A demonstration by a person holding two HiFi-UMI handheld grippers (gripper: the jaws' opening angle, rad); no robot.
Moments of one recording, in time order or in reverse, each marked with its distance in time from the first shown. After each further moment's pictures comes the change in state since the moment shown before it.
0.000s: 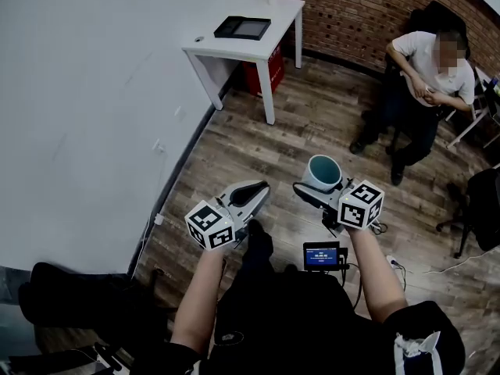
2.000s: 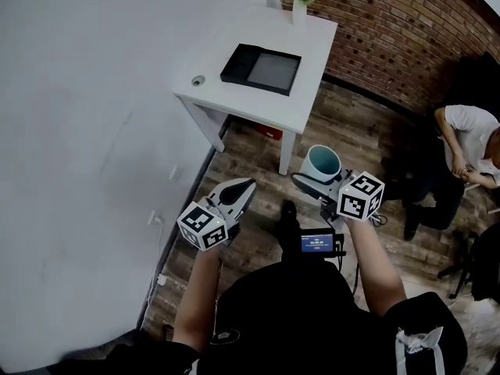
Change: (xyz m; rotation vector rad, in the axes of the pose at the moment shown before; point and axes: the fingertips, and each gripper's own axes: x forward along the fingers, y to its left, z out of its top) left arm 0.116 0.504 0.113 -0.029 -0.023 0.075; right arm 0.379 -0.329 0.165 0.013 0.018 -0.022
